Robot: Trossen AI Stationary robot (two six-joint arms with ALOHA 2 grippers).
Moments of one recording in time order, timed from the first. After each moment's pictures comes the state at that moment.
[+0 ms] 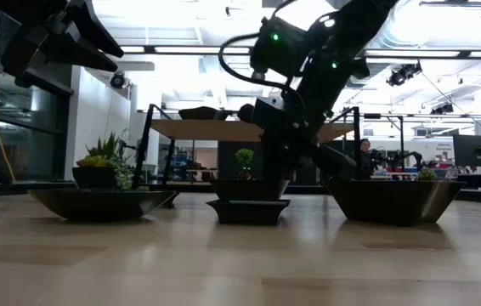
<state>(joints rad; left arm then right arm) -0.63 1.08 0.75 -0.68 -1.16 0.07 -0.01 1.89 1.10 -0.23 0.26 -0.92</state>
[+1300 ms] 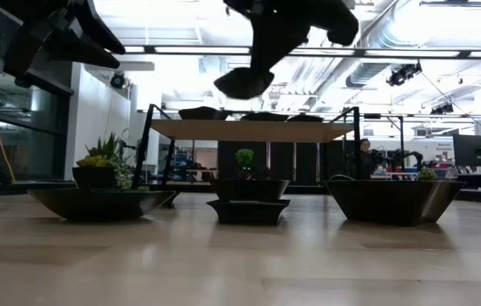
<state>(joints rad) -0.63 1.08 0.75 -0.65 -1.18 0.07 0.19 1.89 1.73 -0.98 0.42 -0.65</state>
